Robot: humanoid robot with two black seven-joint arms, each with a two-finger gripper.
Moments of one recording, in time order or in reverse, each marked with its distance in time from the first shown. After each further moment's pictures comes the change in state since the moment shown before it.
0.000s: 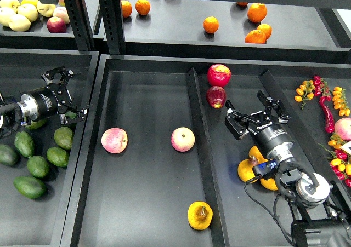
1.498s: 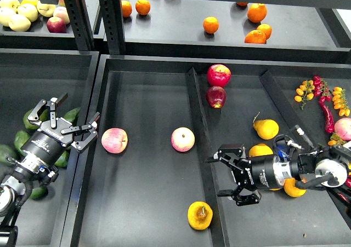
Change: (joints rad) left arm 0.591 -0.283 -0.411 -0.564 -0.209 0.000 0.000; right arm 0.488 -0.521 -1.042 -0.063 -0.389 0.418 -0.184
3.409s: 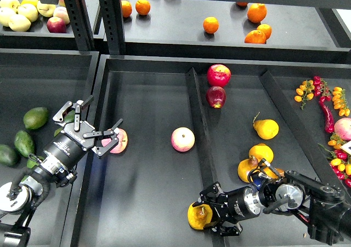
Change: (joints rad) left arm -0.043 0.000 0.130 -0.003 0.004 0.000 0.000; right arm -0.037 0.275 -0.126 -0.386 -0.040 0.000 0.000
